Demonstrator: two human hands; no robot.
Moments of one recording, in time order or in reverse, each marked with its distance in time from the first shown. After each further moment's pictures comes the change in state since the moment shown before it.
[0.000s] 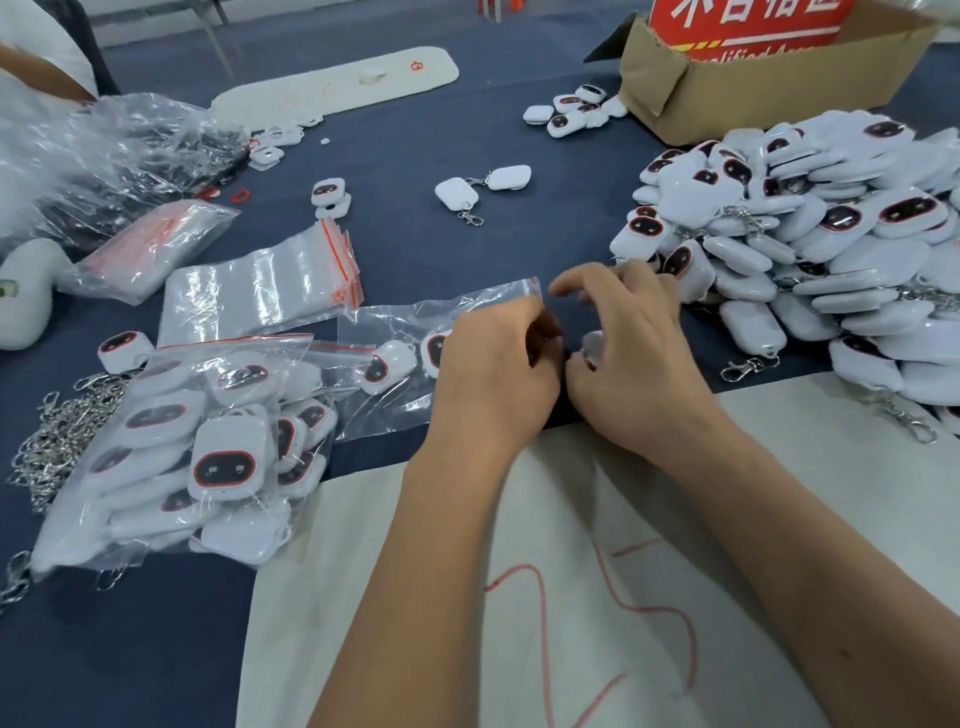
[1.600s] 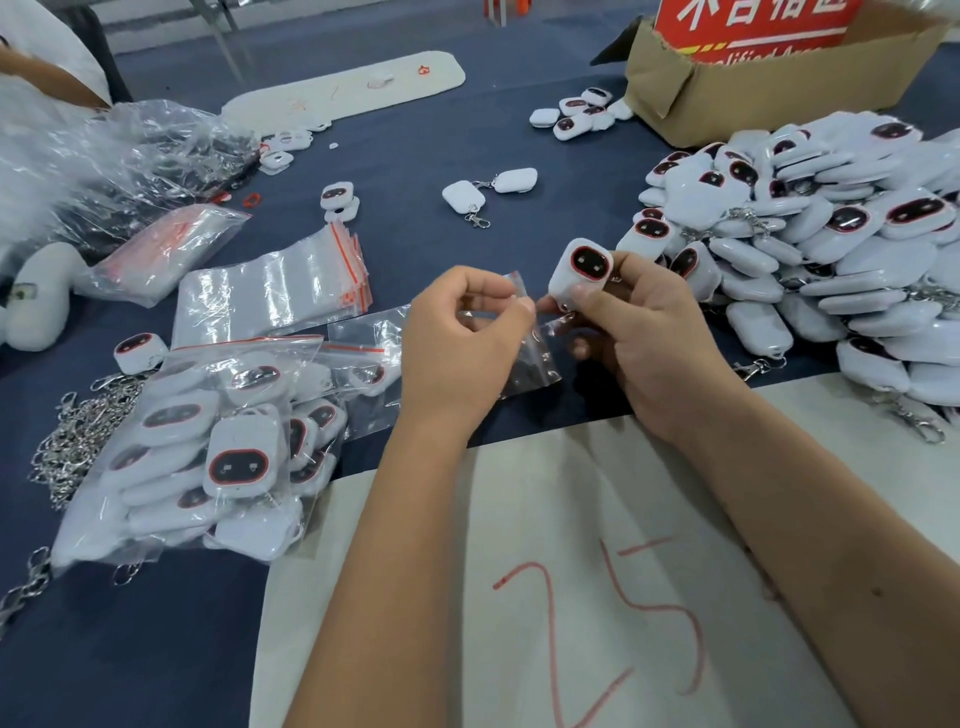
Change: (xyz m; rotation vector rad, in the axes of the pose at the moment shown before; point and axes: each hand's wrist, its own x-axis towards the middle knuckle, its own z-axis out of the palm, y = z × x) left_hand 0.002 -0.003 -0.025 -0.503 0.168 -0.281; right_hand 0.025 0.015 0.008 1.116 -0.043 0.183
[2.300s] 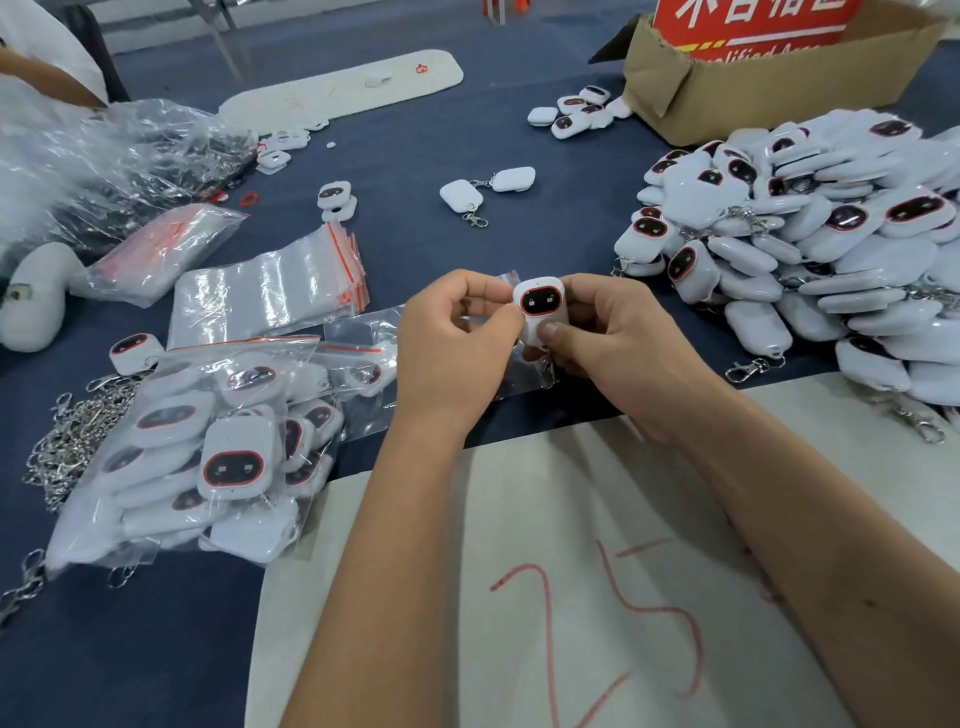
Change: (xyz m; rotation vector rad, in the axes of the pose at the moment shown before) left_hand 0.000 0.000 -0.002 -0.008 -0.028 0.013; right_hand -0.002 0.003 0.000 -0.391 -0.216 -0.069
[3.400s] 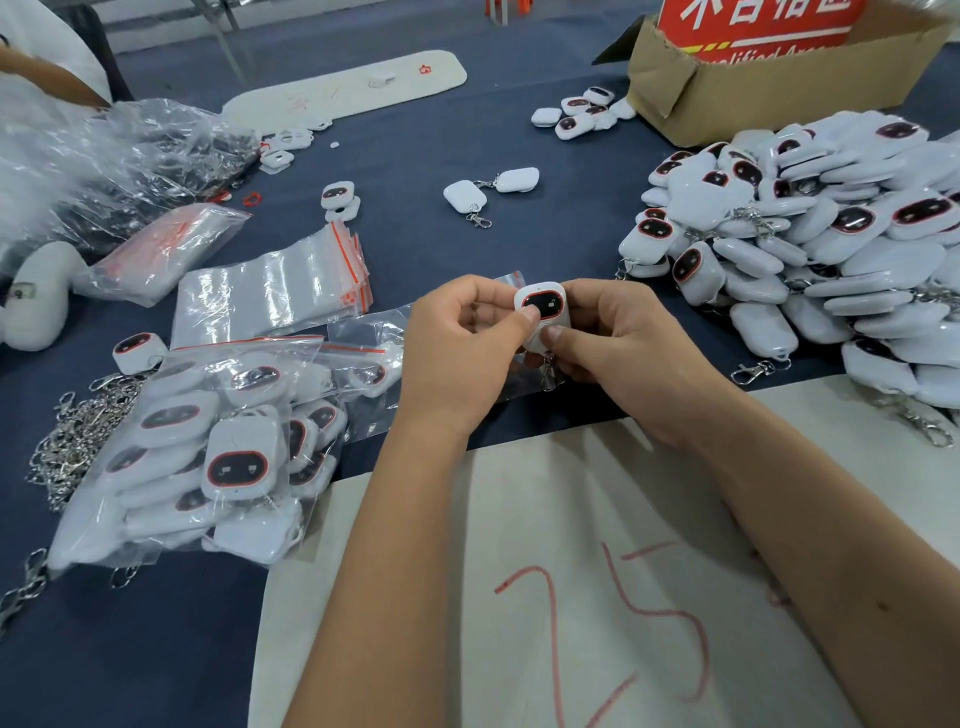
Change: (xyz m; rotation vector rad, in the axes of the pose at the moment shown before) left_hand 0.003 -0.005 -0.001 -0.084 -0.070 -0.020; right_hand -0.001 0.002 -0.002 0.077 -0.094 -0.036
